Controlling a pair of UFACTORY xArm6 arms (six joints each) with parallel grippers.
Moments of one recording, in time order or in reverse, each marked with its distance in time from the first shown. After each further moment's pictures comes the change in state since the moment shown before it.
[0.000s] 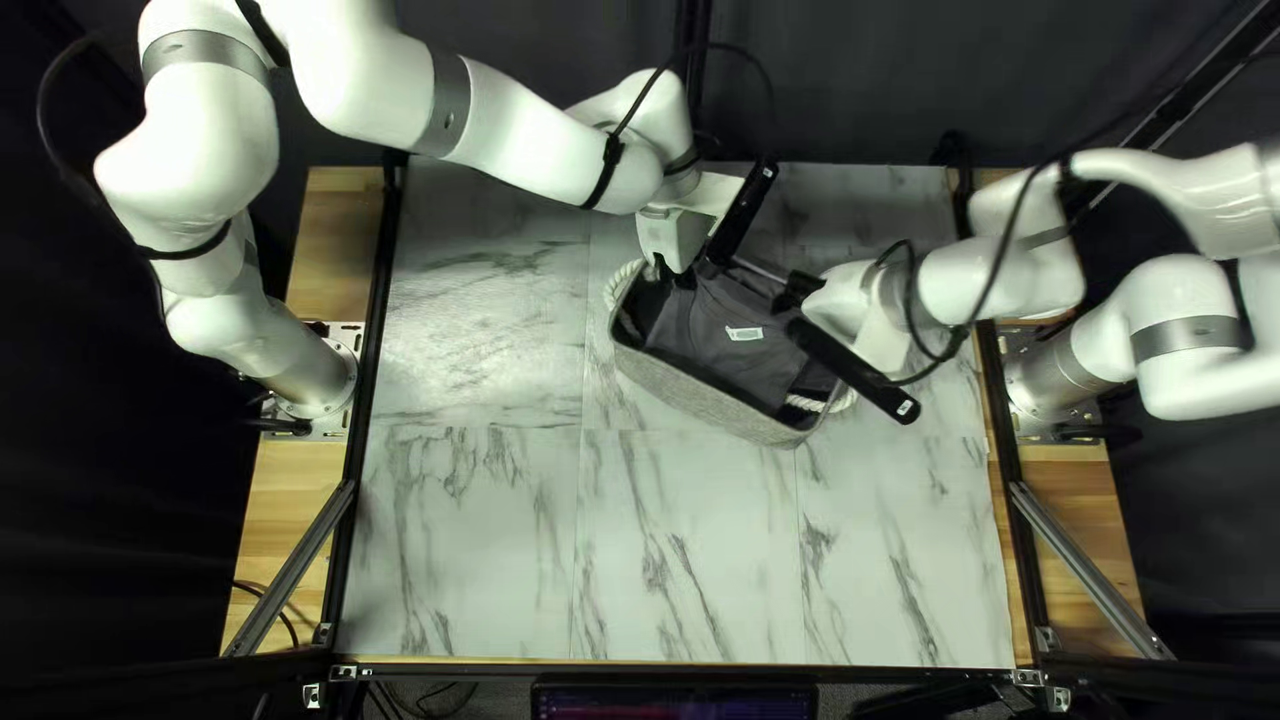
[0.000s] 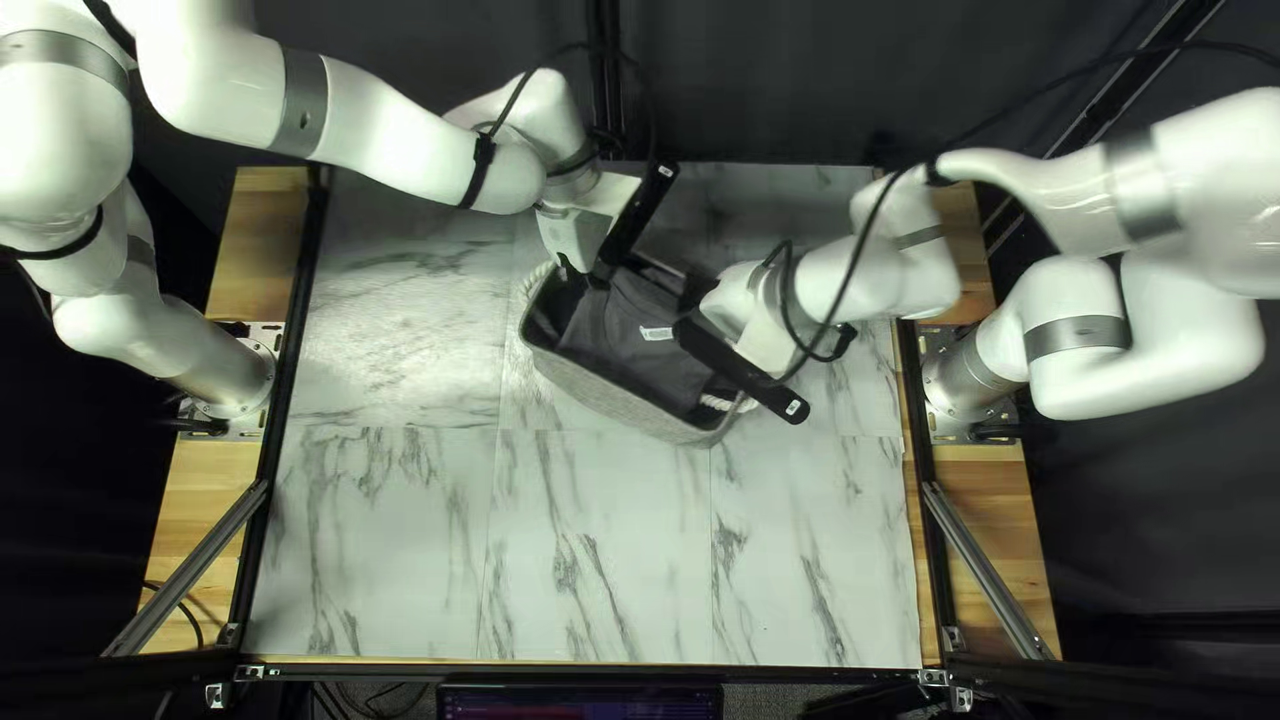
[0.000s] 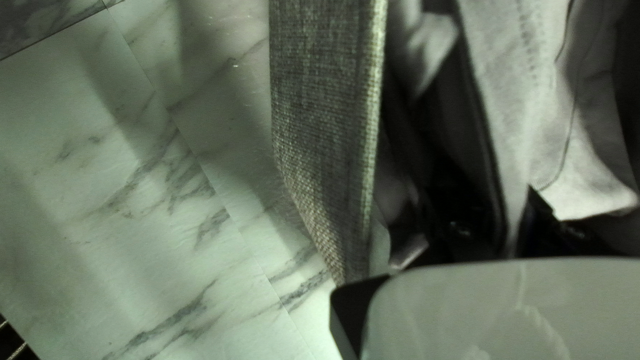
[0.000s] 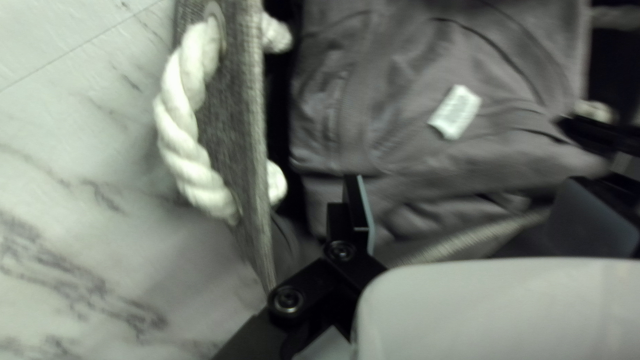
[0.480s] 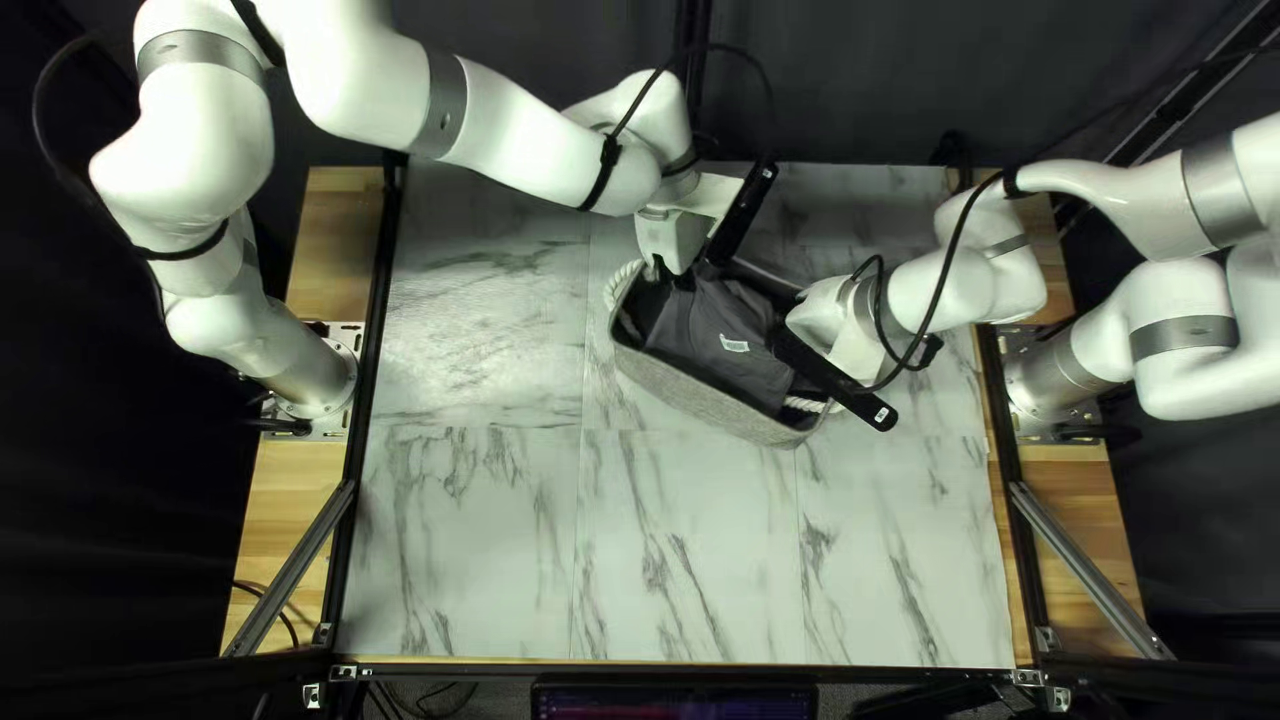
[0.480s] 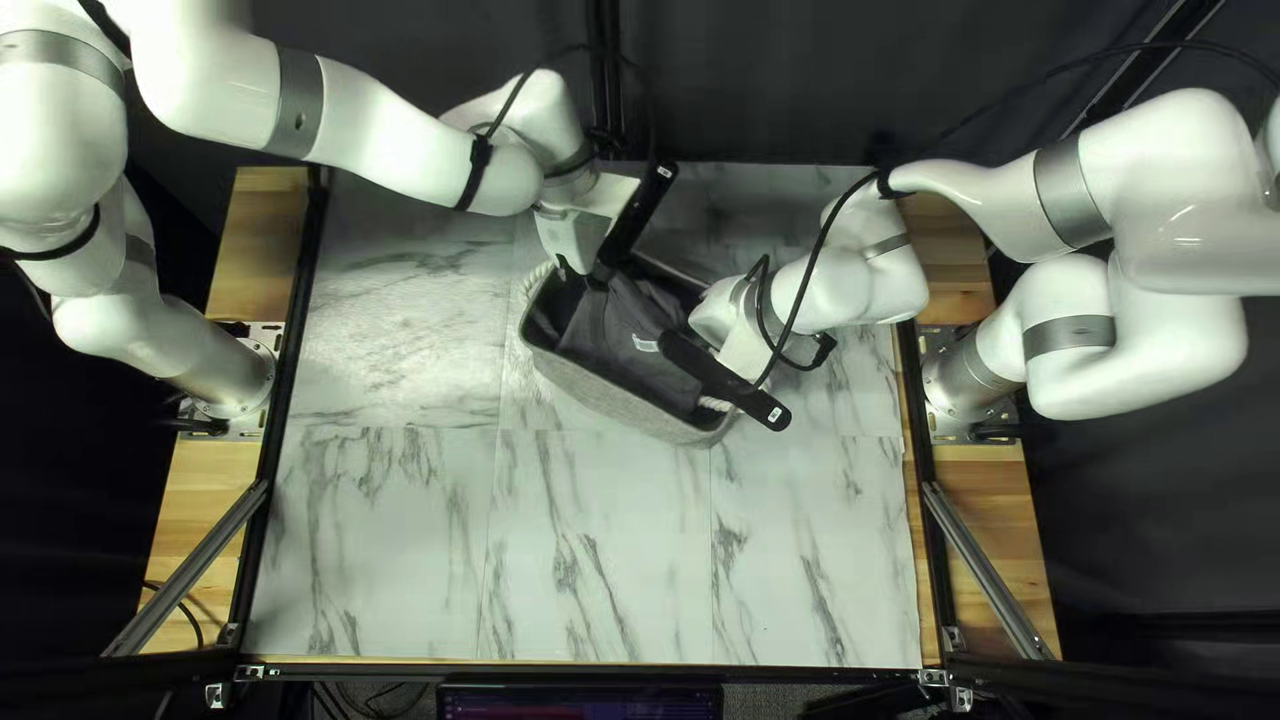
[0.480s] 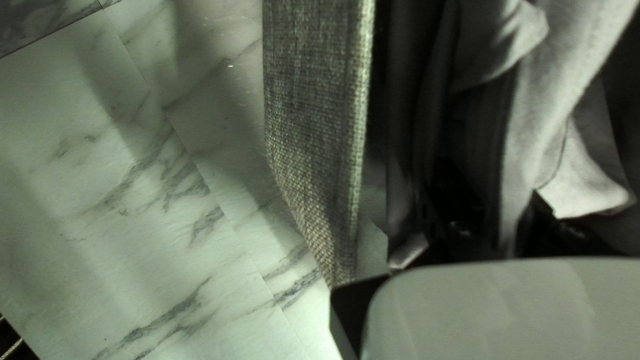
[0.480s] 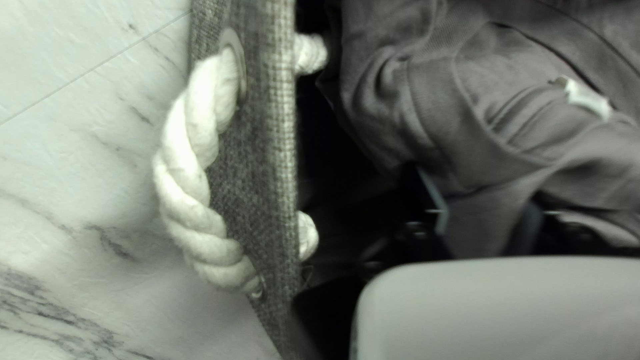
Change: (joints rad) left arm -0.002 -0.030 0.033 -0.002 -0.013 -0.004; right arm -0.104 0.356 -0.016 0.017 -0.297 -0.025
